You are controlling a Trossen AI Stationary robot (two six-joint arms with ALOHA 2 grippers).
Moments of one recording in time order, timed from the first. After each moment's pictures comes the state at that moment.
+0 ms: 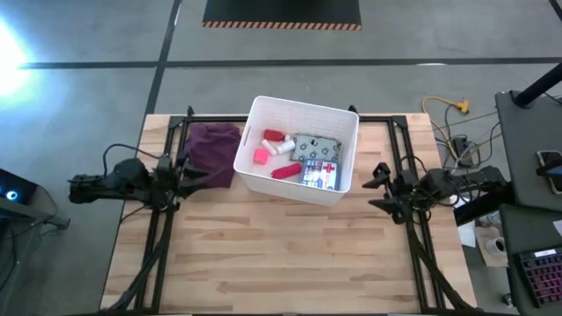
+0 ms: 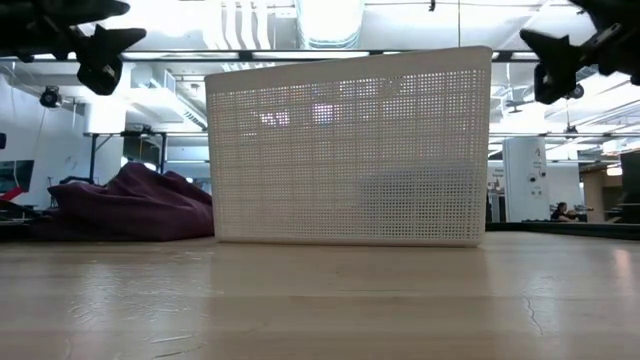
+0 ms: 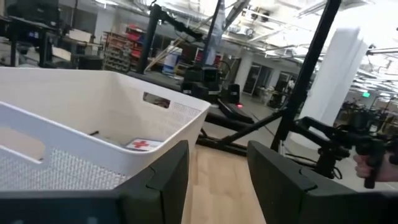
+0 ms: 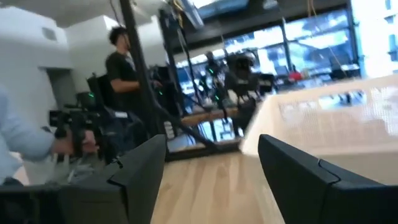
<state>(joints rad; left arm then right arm) -0.06 0.01 0.26 -0.15 -0.09 -0.27 0.22 0.01 0.01 0.26 0.07 0.25</state>
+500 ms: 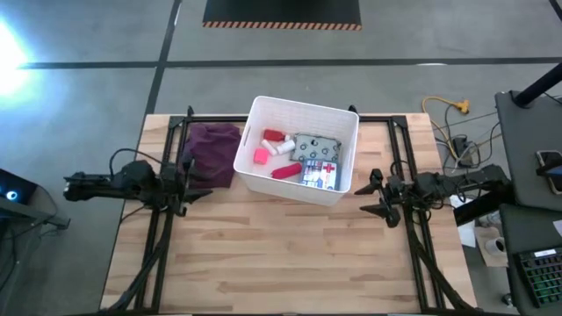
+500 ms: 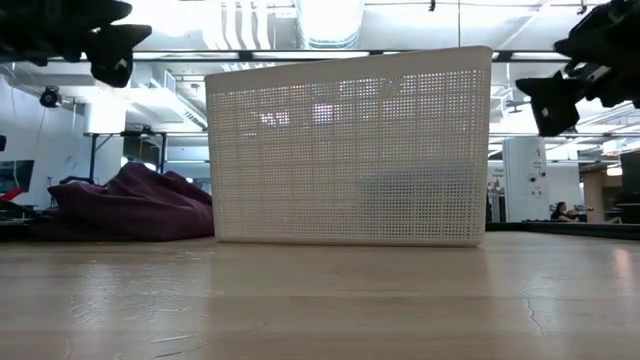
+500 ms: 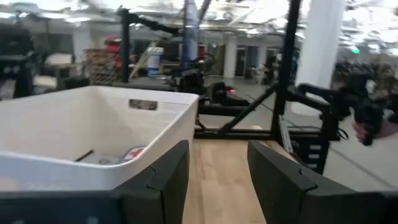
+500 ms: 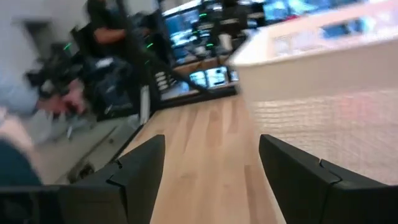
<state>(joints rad) -0.06 0.14 0.22 -0.02 -0.01 -0.06 0.22 0.05 0.01 0.06 0.09 0.34</state>
